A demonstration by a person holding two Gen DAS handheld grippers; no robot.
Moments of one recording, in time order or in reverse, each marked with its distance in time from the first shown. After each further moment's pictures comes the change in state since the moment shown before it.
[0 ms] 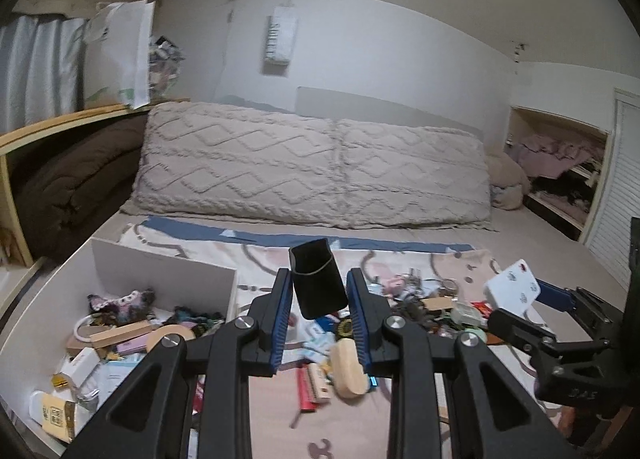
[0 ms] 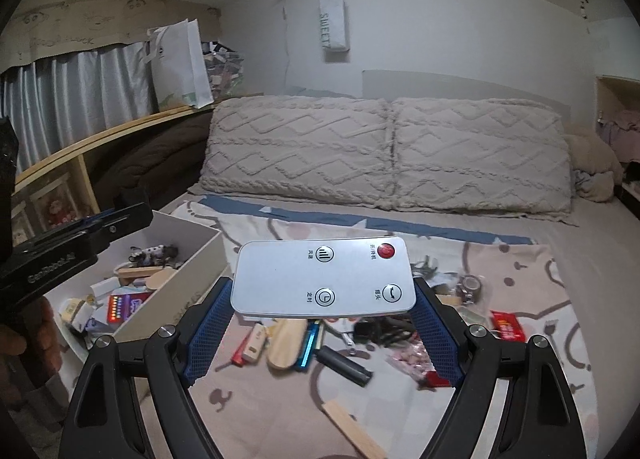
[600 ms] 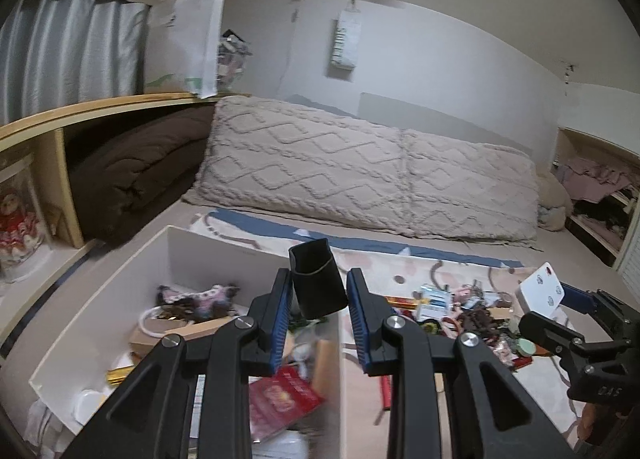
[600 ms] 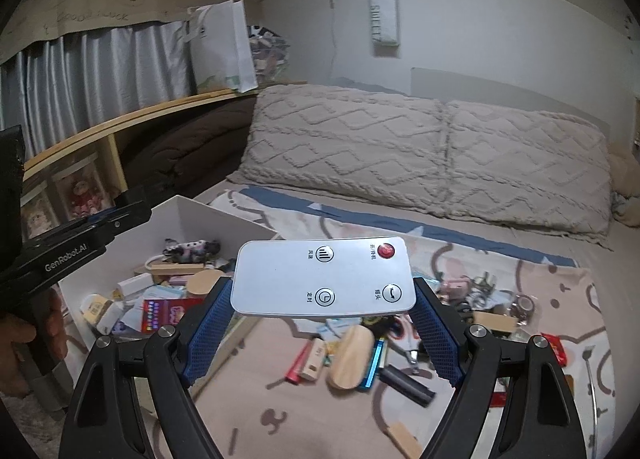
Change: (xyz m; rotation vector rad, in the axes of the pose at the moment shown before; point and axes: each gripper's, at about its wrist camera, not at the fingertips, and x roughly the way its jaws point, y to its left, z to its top) left arm -0.022 0.087 -0.005 -0.081 -0.018 0.159; right arm 0.029 0.069 0.017 -0.081 0.034 0.103
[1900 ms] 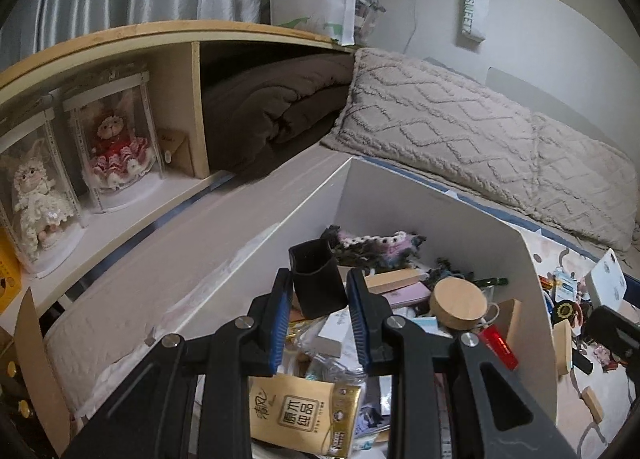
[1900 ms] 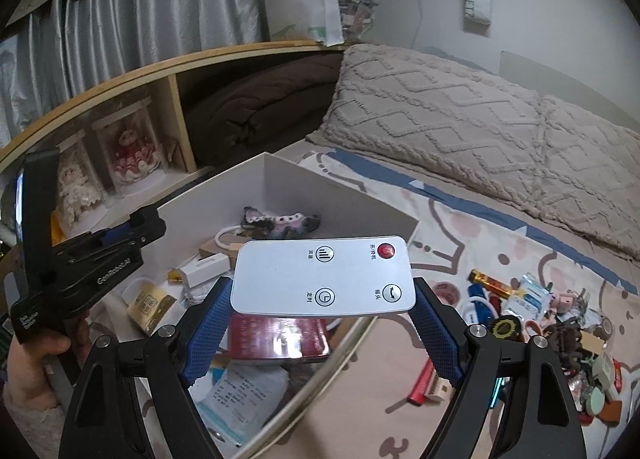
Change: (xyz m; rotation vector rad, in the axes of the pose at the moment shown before) left arm 0.014 0.136 -0.045 -0.134 0.138 0.355; right arm 0.072 0.123 0.005 -0.121 0.141 0.168
